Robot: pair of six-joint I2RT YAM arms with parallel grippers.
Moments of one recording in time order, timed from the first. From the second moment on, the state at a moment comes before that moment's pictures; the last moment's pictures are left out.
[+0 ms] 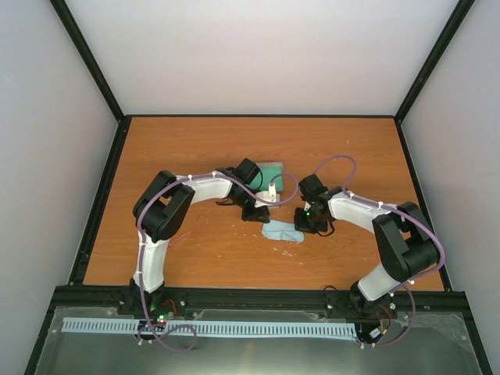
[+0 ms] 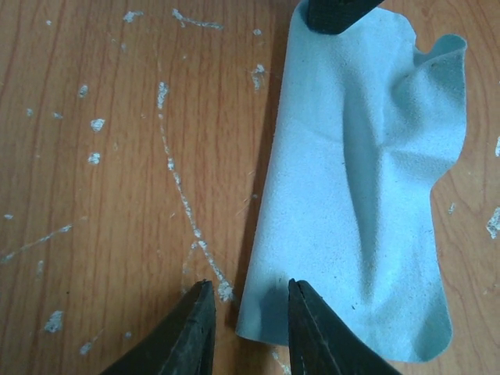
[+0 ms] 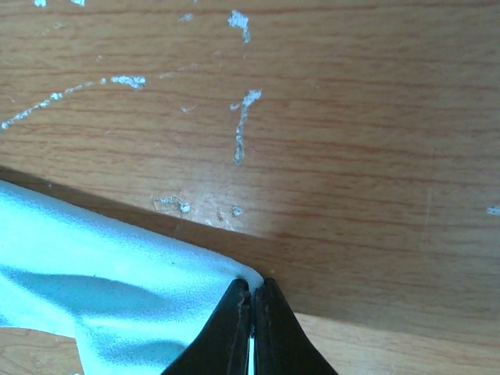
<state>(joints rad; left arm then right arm) -0.66 2.06 1.31 -0.50 0.60 0.80 0.48 1.57 0.81 -0.60 -0.17 0.54</state>
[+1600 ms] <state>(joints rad) -0.57 1.94 1.23 -0.46 0.54 0.80 0.46 1.74 1.04 -0.53 -0.20 0.45</state>
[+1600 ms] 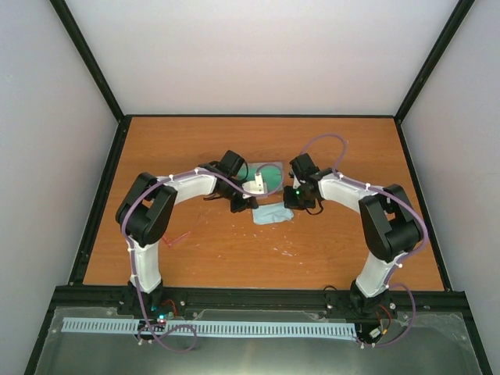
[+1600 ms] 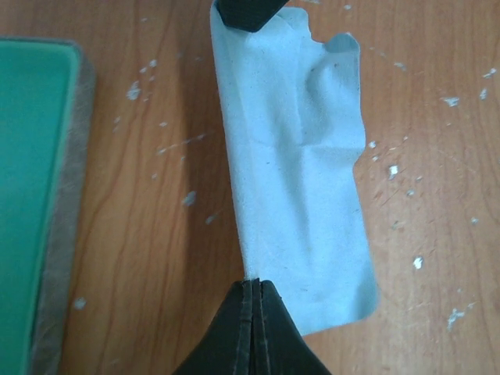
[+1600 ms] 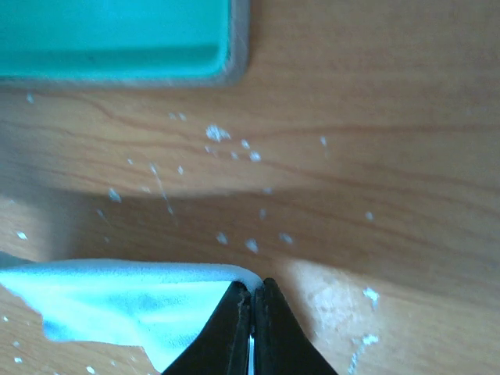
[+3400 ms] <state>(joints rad) -0.44 1.89 1.27 -0.35 0.43 0.79 0.45 1.98 1.42 -0.56 -0.19 0.38</state>
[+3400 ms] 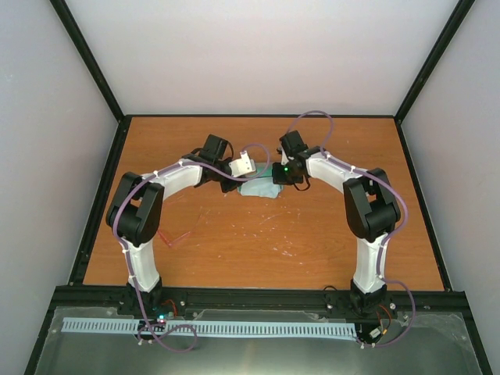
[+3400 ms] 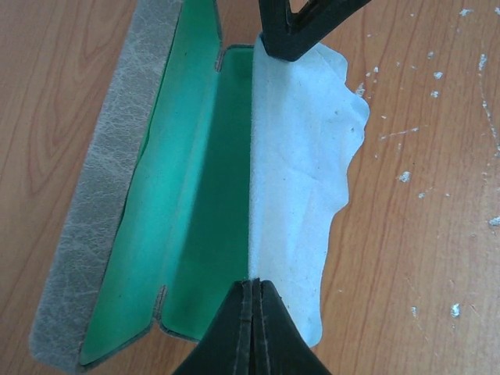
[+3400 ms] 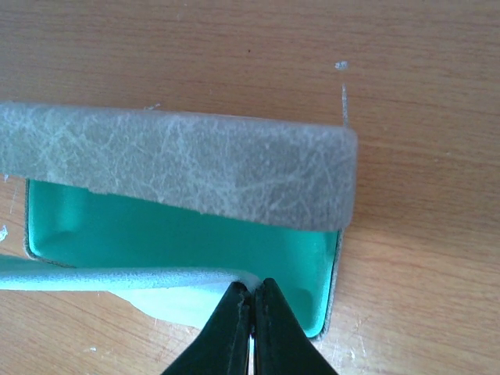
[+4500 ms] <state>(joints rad) -0.41 1.95 1.31 -0.30 0.42 0.79 0.44 2.08 1.52 -0.55 -0.20 0.36</state>
